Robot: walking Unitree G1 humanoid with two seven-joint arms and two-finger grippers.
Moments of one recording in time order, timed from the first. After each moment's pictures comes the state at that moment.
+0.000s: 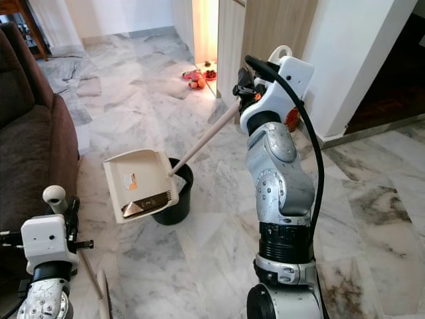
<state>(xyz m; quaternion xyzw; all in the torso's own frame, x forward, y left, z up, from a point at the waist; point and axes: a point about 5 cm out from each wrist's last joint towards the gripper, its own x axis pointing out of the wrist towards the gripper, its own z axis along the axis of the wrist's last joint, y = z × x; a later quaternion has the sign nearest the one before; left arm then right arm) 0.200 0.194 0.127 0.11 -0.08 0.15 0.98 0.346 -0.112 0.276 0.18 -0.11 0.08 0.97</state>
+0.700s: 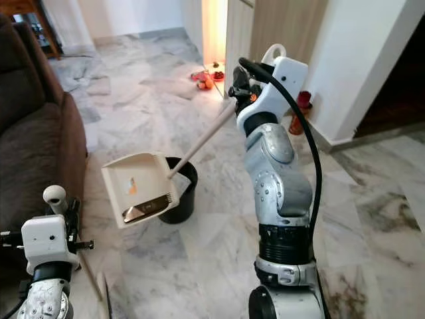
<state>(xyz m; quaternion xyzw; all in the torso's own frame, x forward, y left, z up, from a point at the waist) 0.200 0.194 0.127 0.11 -0.08 0.15 0.98 0.345 -0.111 0.274 0.17 -0.11 0.09 0.98</state>
